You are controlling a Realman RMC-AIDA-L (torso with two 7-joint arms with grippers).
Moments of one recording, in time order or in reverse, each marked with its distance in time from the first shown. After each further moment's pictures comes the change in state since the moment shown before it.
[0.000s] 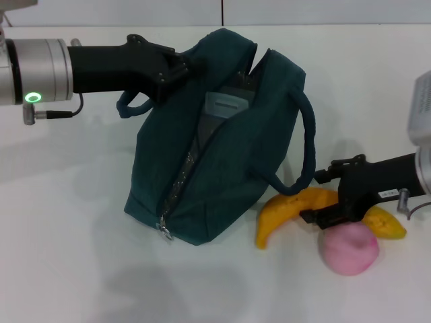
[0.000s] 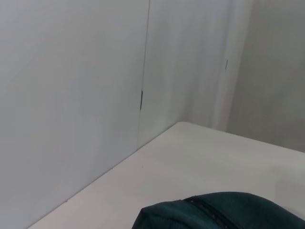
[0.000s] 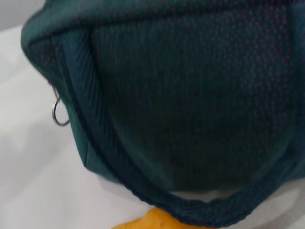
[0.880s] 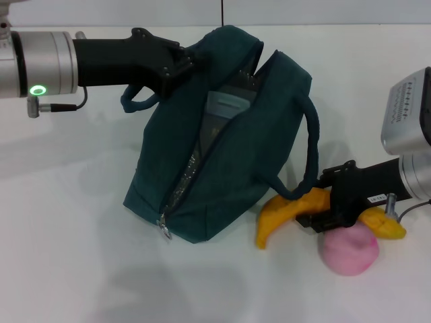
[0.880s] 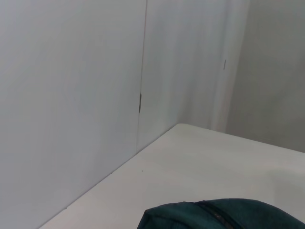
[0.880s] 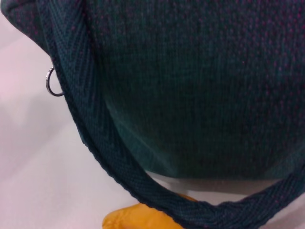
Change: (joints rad) left arm -0.020 0.000 0.002 -0.001 0.005 -0.008 0.000; right arm 0.037 0.002 -0.083 0.019 -0.052 0.052 0.042
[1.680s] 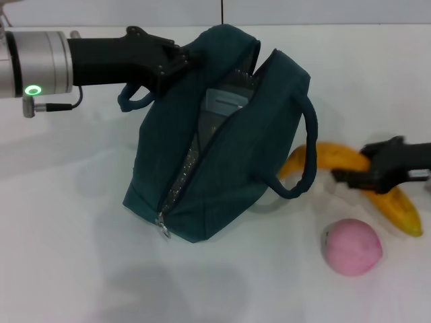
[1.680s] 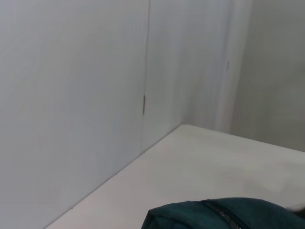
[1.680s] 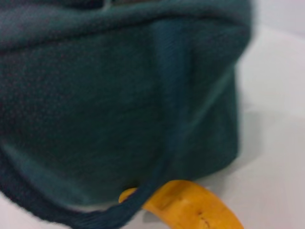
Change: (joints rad) left arm 0.005 0.003 -0.011 -0.002 -0.004 -0.002 0.011; right arm -0.110 -0.001 0.207 -0.027 0.080 0.017 -0.010
